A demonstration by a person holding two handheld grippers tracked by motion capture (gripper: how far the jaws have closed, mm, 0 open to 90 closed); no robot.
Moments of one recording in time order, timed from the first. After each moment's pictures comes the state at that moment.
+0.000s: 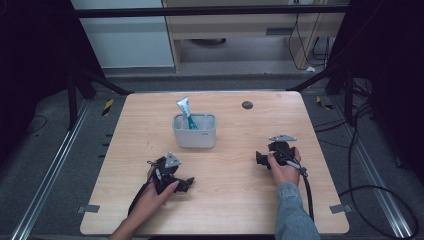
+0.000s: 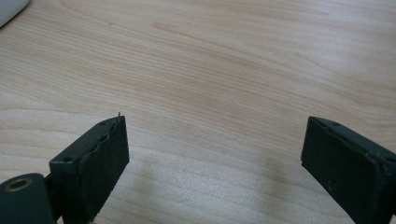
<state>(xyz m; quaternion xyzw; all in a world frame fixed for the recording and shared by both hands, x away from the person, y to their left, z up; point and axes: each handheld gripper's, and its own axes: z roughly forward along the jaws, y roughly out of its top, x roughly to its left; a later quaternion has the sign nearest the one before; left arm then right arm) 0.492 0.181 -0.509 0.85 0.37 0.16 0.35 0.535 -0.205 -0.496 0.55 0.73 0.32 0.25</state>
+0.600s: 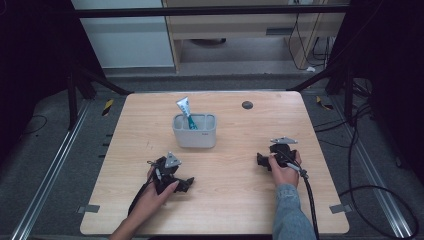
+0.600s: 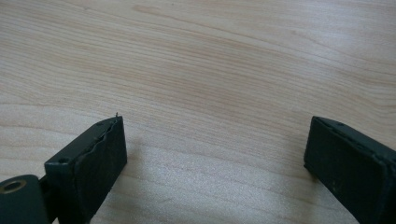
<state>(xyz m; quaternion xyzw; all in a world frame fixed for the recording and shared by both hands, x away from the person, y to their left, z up) 0.492 0.181 -0.509 0.85 0.37 0.16 0.35 0.538 -0.210 -0.511 0.57 0.72 0.32 0.25</state>
